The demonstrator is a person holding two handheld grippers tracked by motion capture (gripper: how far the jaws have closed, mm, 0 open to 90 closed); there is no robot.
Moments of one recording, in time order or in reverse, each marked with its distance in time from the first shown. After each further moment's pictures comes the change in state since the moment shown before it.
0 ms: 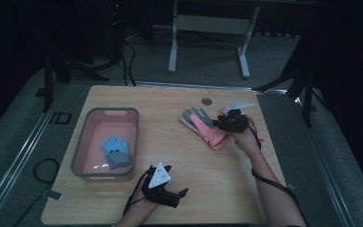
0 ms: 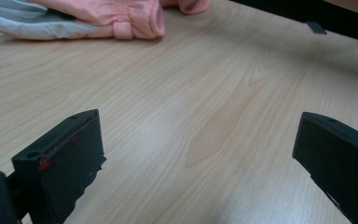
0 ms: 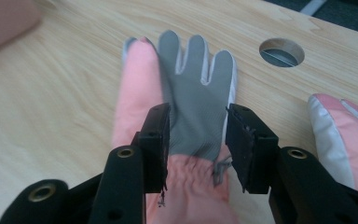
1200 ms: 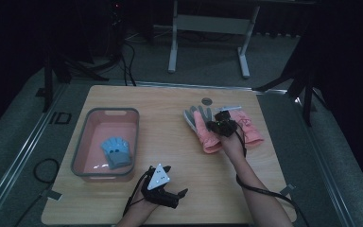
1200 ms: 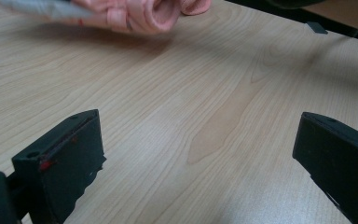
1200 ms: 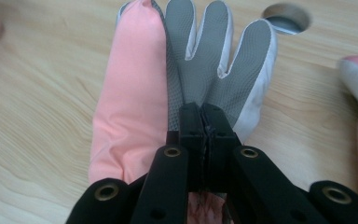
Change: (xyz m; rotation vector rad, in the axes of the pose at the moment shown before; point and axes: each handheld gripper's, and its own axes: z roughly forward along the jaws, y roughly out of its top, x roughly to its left) left arm 0.002 -0.005 0.000 -0.022 0.012 -0.005; right arm 0.049 0.008 0.009 0.067 -0.153 0.187
